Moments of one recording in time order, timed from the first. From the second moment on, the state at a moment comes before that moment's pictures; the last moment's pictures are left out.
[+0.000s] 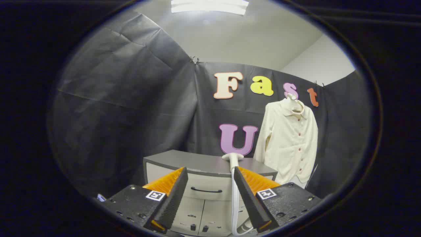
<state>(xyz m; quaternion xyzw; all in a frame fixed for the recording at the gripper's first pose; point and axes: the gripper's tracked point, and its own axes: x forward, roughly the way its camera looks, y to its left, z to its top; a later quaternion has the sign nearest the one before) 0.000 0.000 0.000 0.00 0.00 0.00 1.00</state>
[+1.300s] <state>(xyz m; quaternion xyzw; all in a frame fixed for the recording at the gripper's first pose) 0.008 -0.006 -0.026 0.03 0.03 0.00 1.00</state>
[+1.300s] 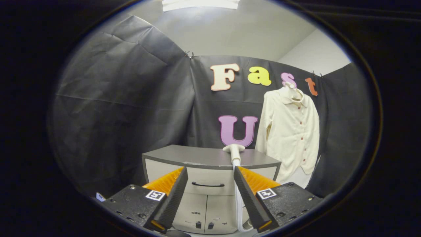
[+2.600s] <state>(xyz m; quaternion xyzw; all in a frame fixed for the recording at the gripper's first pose) 0.174 -0.055 -0.058 0.05 0.10 -0.04 0.99</state>
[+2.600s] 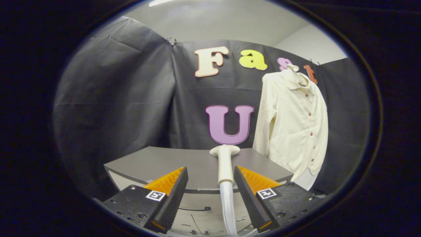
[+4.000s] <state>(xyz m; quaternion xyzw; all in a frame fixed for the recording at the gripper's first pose) 0.266 -0.090 -0.115 0.07 0.16 -0.08 0.98</state>
